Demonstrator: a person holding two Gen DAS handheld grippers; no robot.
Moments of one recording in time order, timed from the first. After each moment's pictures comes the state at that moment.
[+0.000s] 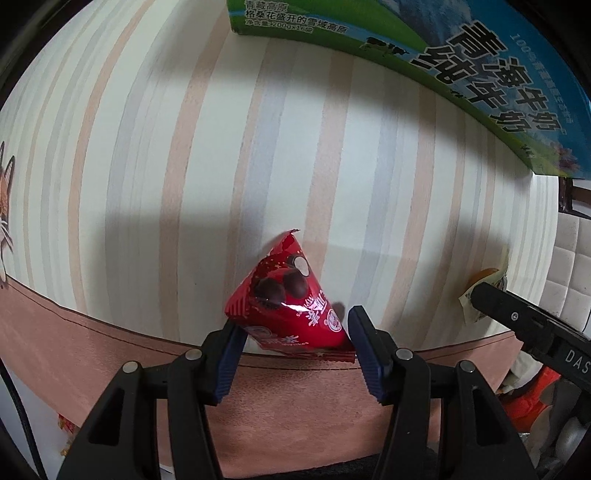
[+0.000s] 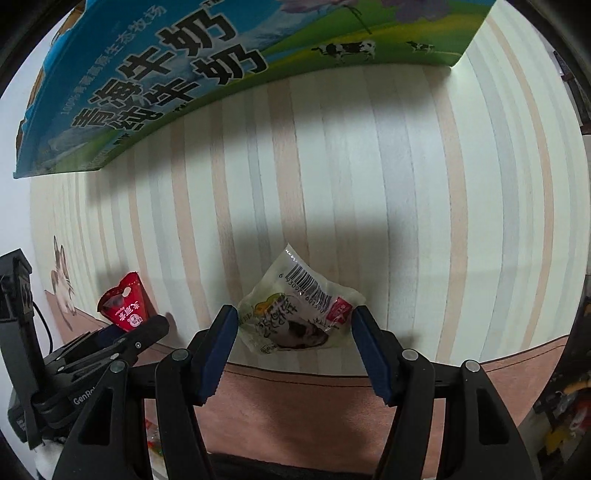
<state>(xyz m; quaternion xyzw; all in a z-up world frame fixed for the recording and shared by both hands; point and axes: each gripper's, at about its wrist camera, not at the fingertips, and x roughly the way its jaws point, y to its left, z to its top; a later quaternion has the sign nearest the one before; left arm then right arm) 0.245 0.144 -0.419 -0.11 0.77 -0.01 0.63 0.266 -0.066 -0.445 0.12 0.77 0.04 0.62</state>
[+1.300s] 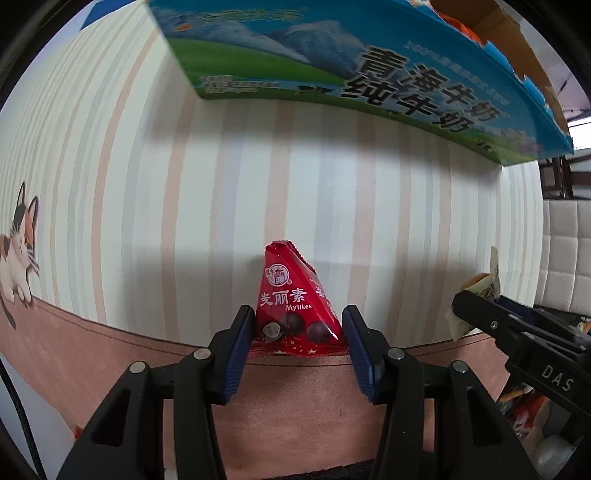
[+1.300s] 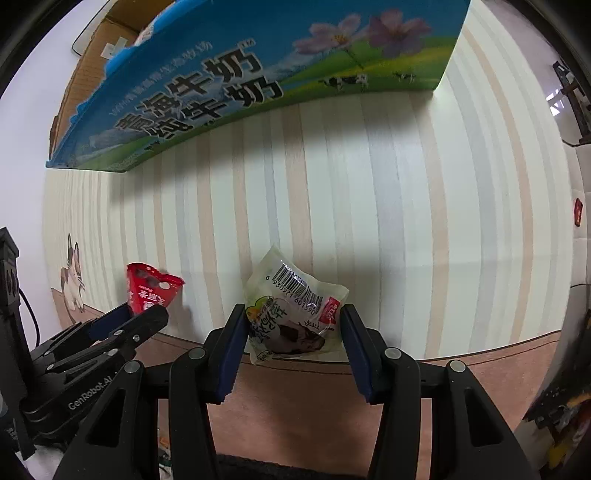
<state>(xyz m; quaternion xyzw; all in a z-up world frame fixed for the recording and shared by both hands) 0.219 0.076 -0.363 -0.06 0.74 -0.02 0.67 0.255 -0.053 -0.424 0.12 0.74 0.06 0.66</state>
